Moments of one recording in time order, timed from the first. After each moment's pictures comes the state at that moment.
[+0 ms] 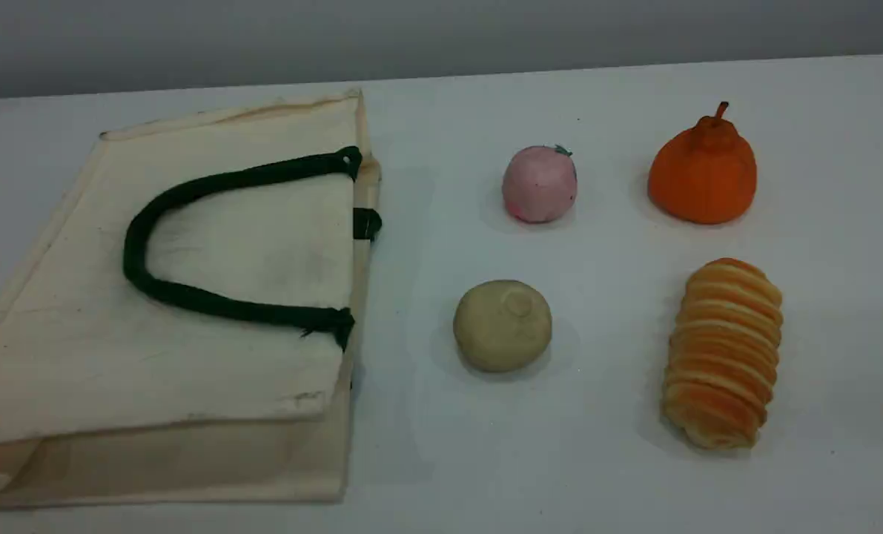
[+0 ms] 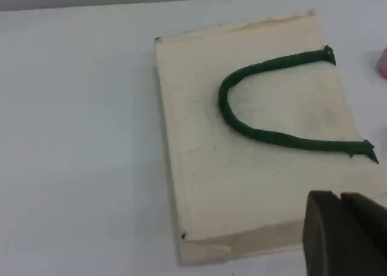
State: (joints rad) left arm 0.01 0.00 -0.51 -0.13 1.08 0.12; right arm 0.07 0.00 -0.51 0.18 1.08 -0.21
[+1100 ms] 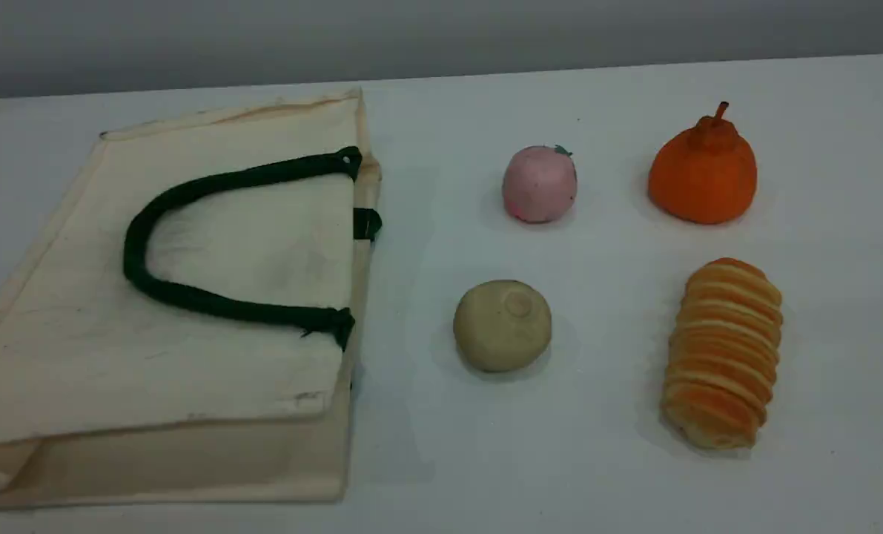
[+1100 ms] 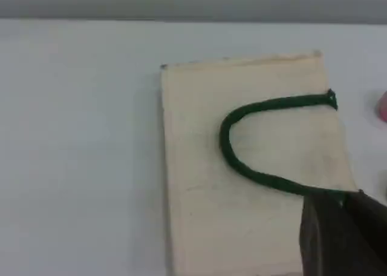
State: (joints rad) left arm 0.01 0.31 -0.65 -0.13 0.94 0.06; right arm 0.07 0.23 -0.64 0.18 0.87 -0.18
